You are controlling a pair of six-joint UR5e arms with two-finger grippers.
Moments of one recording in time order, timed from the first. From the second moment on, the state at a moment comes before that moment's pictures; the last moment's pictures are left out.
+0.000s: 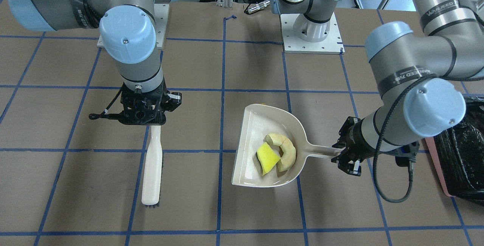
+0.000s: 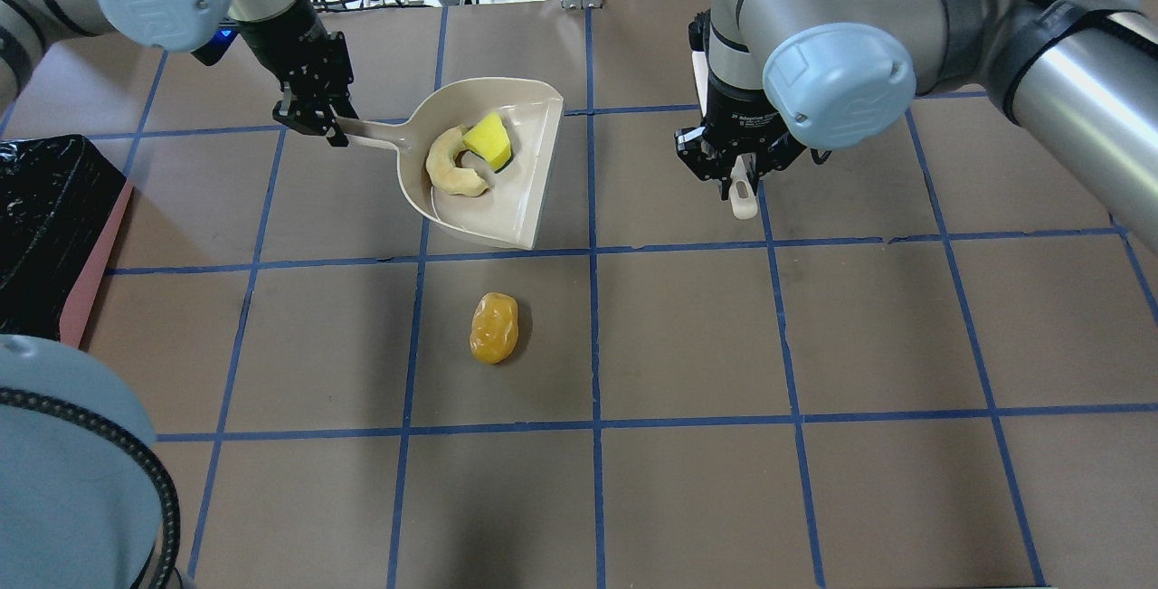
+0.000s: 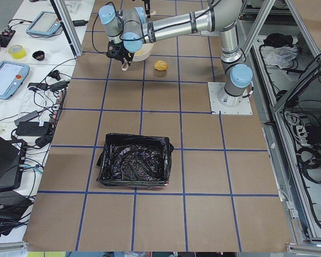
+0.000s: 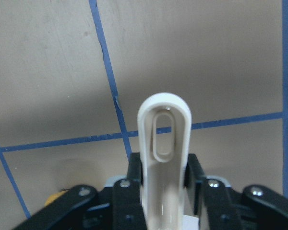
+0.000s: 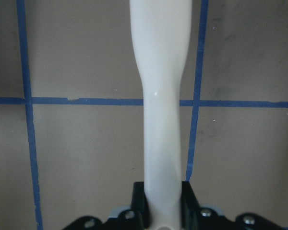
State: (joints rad) left arm -1.46 -1.98 -1.37 -1.50 1.52 -1.27; right arm 1.74 -1.34 1.59 -1.71 -1.64 0.14
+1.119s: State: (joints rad) left arm -1.27 -1.77 -1.82 -1.24 1.67 -1.09; right arm 1.97 -1.43 1.82 -1.79 -1.53 0.45
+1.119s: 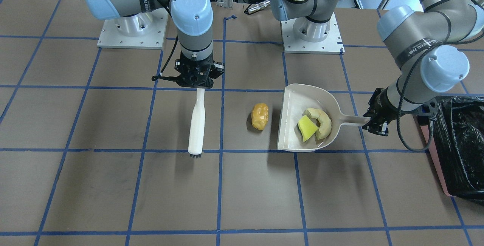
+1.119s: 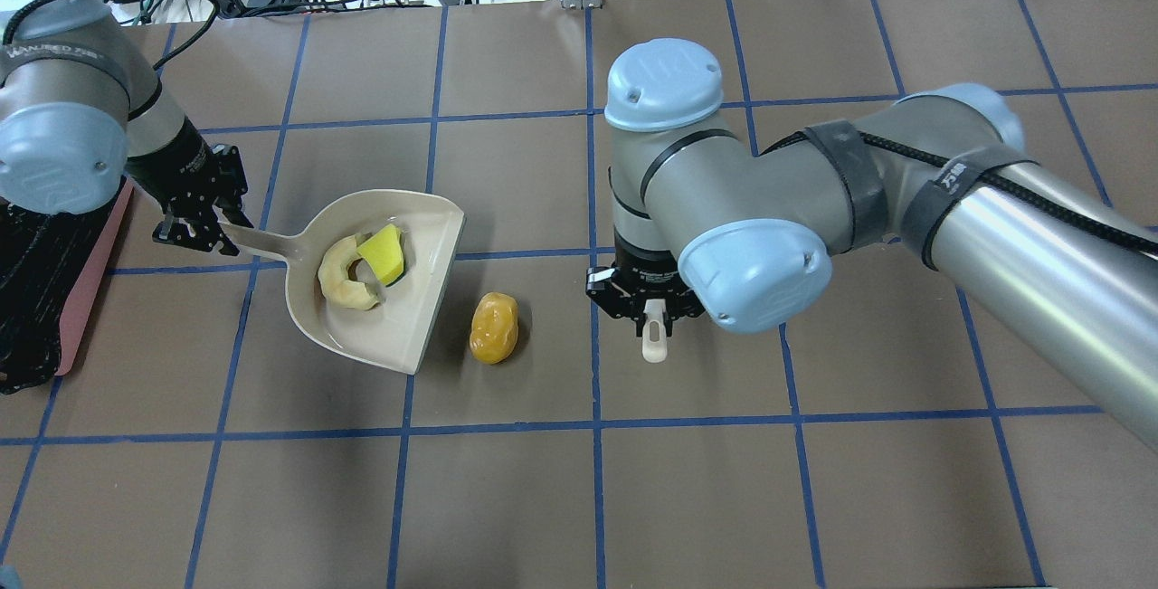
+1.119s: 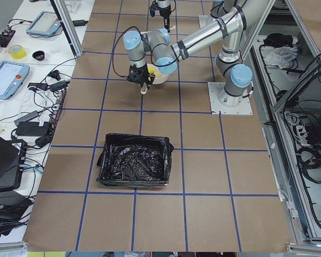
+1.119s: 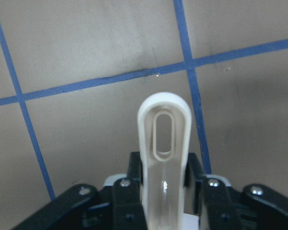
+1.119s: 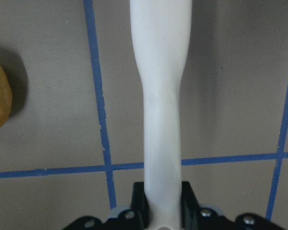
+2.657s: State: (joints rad) left arm -1.41 -1.73 -2.01 -1.07 1.81 -1.37; right arm 2.20 -1.36 1.95 -2.05 -1.43 0.77
